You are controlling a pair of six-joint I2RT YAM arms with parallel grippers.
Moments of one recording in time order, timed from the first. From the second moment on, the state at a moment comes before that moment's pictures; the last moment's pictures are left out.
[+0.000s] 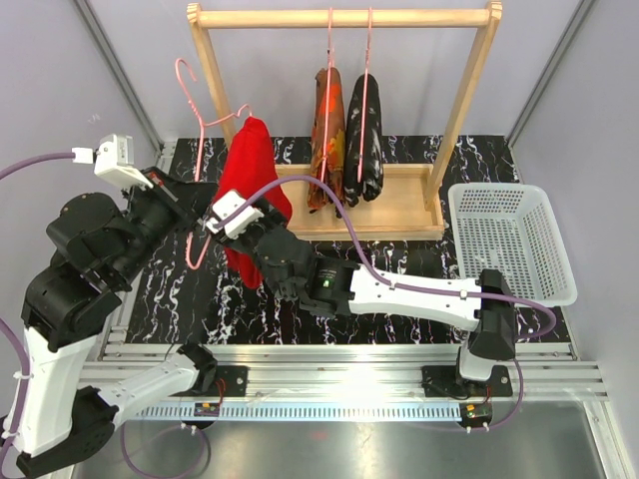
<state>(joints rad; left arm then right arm) -0.62 0.88 1.66 -0.86 -0.25 -0.60 1.35 1.75 1.64 0.18 0.77 -0.37</state>
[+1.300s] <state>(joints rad) -0.63 0.69 1.38 -0.81 -0.25 -0.52 1.34 1.66 1.85 0.07 0.72 -0.64</state>
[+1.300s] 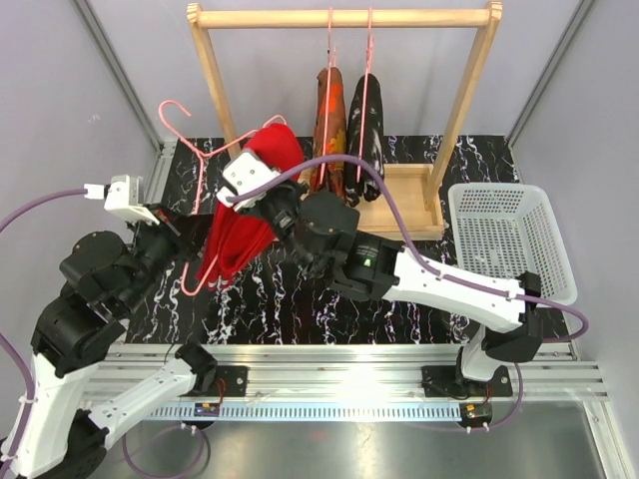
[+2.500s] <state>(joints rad) -0.63 0.47 1.00 -0.81 -0.49 -0.37 1.33 1.29 2.12 -0.11 1.09 -0.89</state>
